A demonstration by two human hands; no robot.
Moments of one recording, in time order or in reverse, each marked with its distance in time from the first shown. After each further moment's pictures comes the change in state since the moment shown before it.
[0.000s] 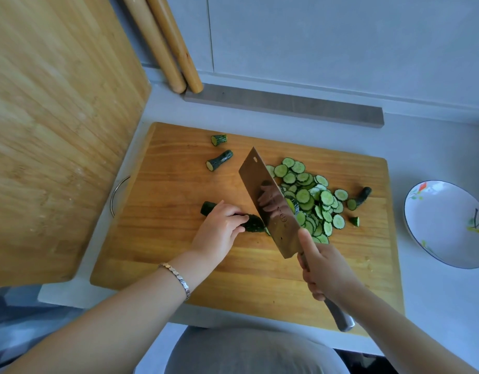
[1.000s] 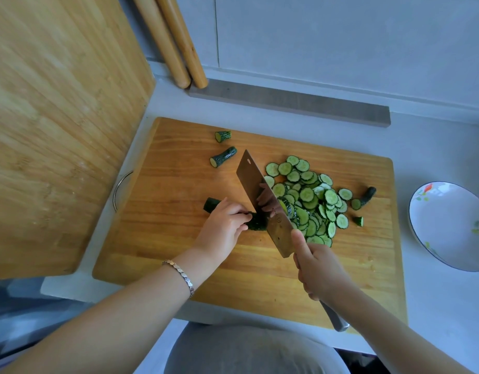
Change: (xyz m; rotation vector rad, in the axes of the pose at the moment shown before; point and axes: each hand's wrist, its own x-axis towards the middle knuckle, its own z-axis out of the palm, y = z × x) left_hand 0.000 0.001 0.002 0.011 0.025 0.032; right_hand 0.006 0.005 0.013 -0.142 0.032 -0.054
